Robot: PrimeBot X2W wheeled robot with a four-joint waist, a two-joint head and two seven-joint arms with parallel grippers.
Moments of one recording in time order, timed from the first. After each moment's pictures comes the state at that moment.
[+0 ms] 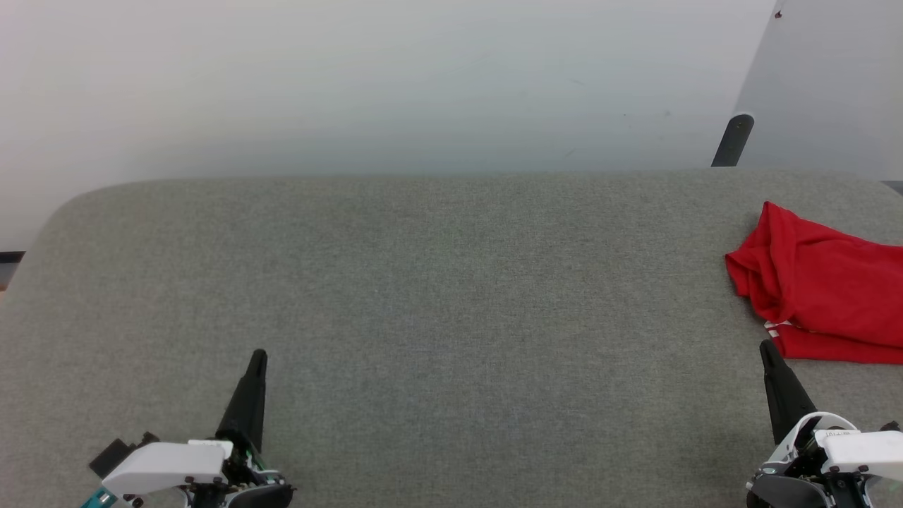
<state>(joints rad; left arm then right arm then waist) -0.11 0.05 0.11 0.25 -1.61 -0.13 0.11 -0.11 -0.05 -0.11 0.24 1.61 0.13 0.11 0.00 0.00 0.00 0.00</state>
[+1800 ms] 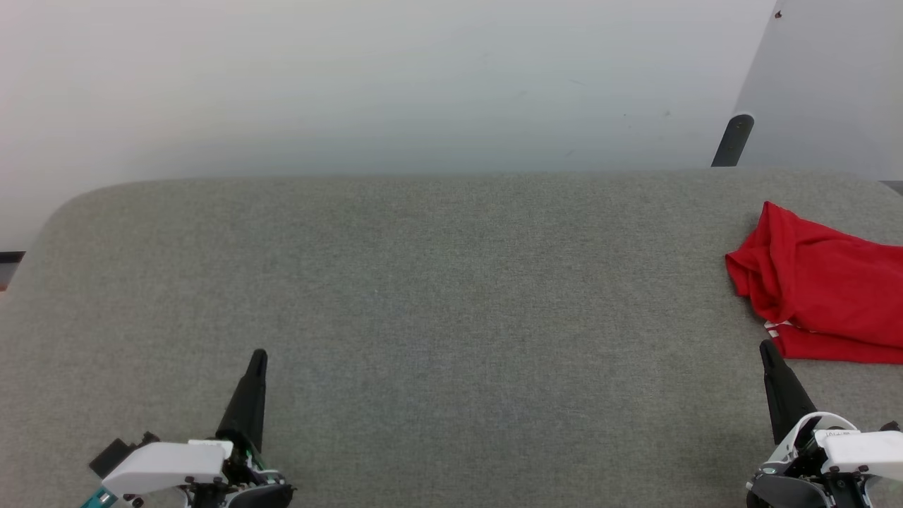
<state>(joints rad) -0.11 0.05 0.11 0.25 -1.61 -0.13 0.11 -0.11 -0.05 -0.11 0.24 1.61 0.13 0.11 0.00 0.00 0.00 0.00</state>
